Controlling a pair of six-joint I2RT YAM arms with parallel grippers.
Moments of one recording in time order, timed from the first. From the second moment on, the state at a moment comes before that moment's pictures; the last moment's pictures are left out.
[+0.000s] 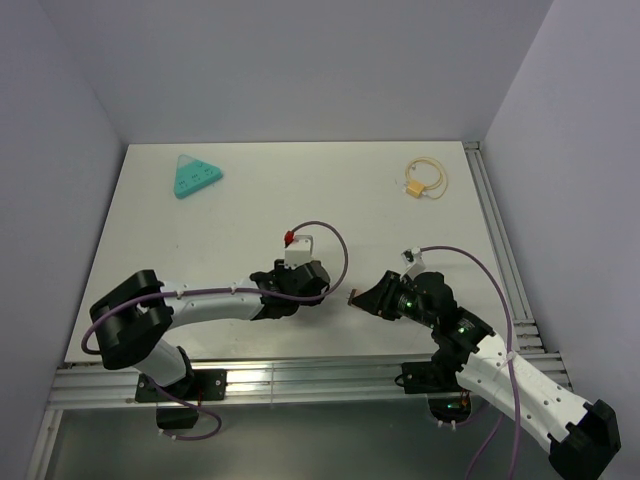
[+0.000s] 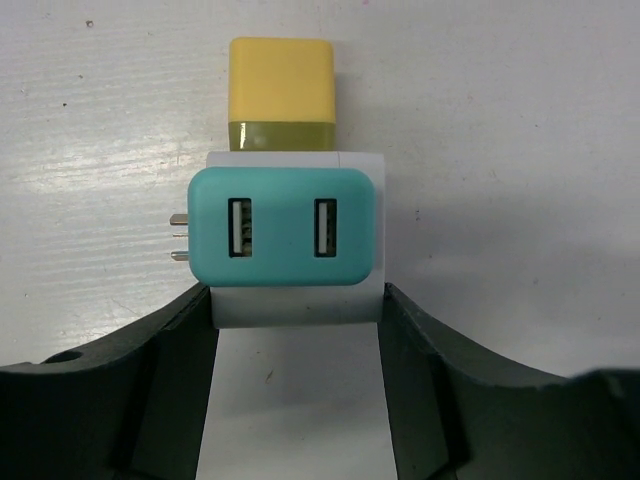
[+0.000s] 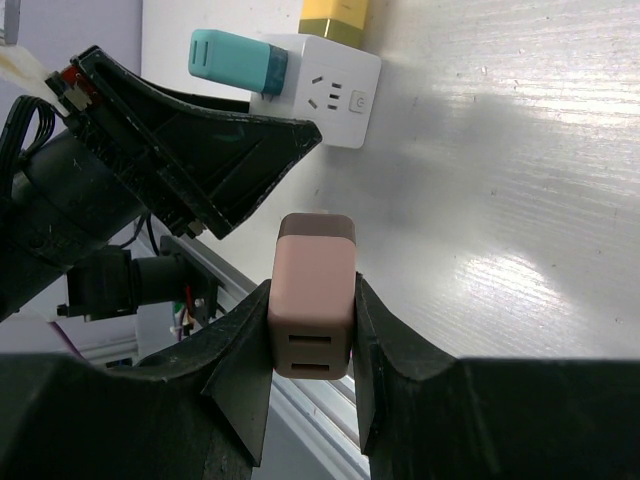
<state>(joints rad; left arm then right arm) -1.11 1.56 0.87 -0.27 -0.56 -0.87 0.64 0.51 0.24 -0.19 -0.20 0.96</state>
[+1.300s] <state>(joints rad) -1.09 1.23 0.28 0.52 -0.09 -0.82 0.64 0.70 0.44 -0.44 -0.20 0.84</state>
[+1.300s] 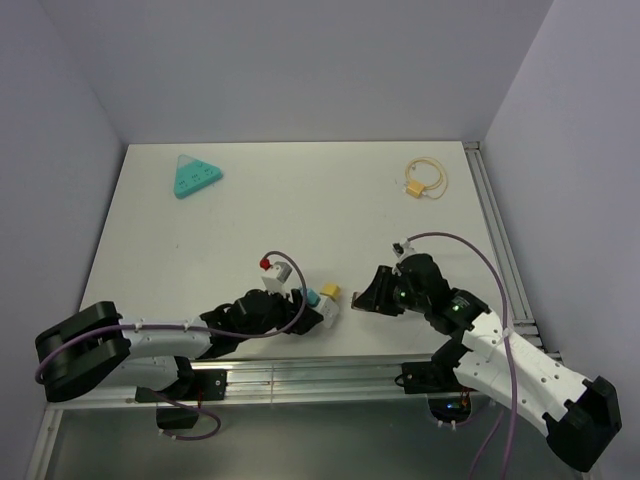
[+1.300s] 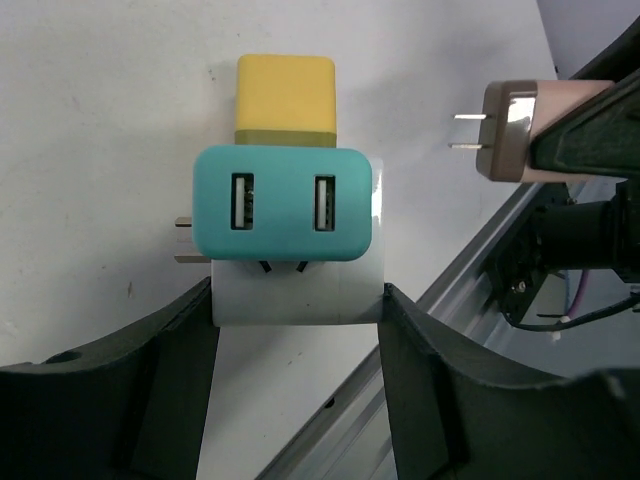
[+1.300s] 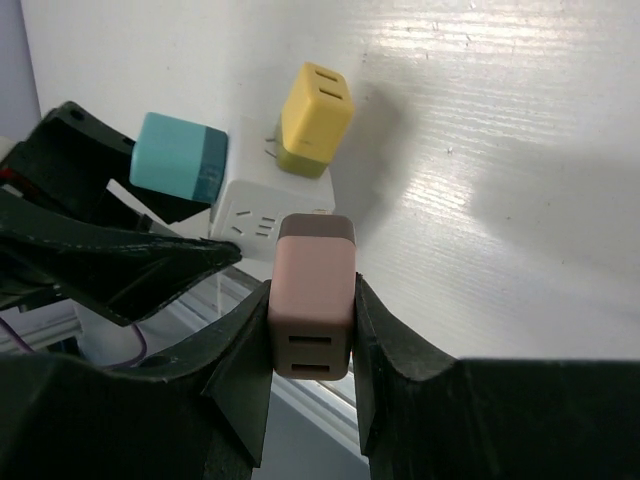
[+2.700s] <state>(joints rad) -1.07 1.33 0.11 0.91 -0.13 -1.09 0.90 0.98 0.58 -0.35 -0.13 1.01</state>
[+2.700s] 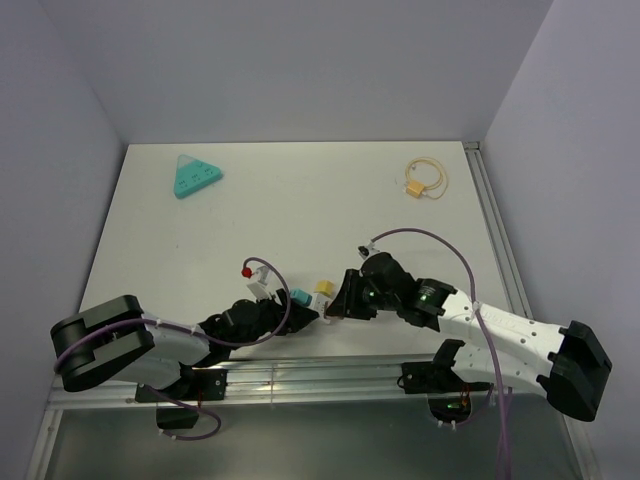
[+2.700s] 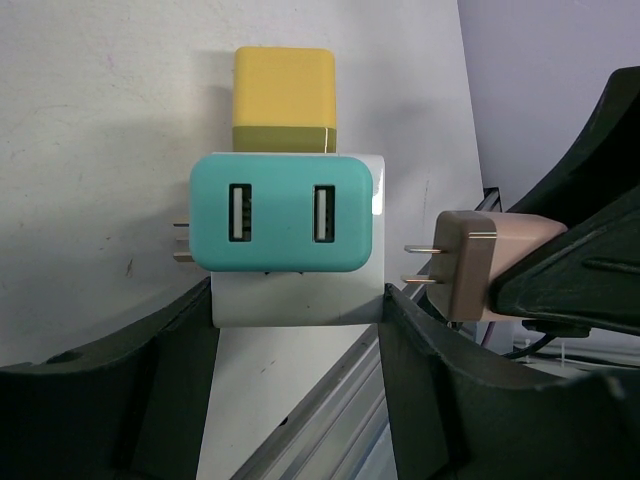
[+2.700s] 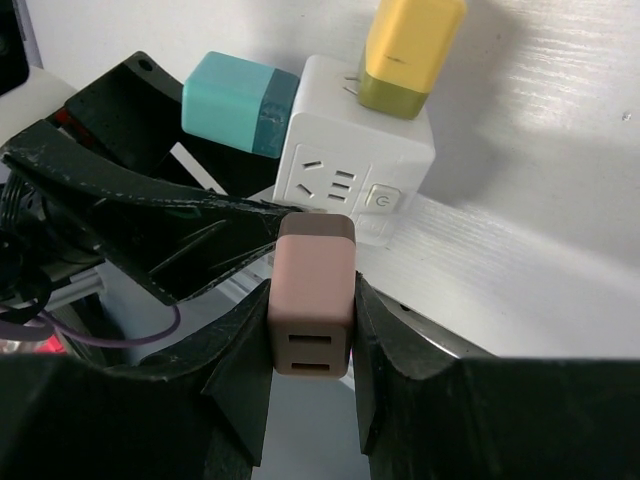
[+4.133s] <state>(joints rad) -1.07 1.36 0.11 0.94 -0.12 -1.10 0.84 1.06 0.58 -0.31 -0.16 1.03</state>
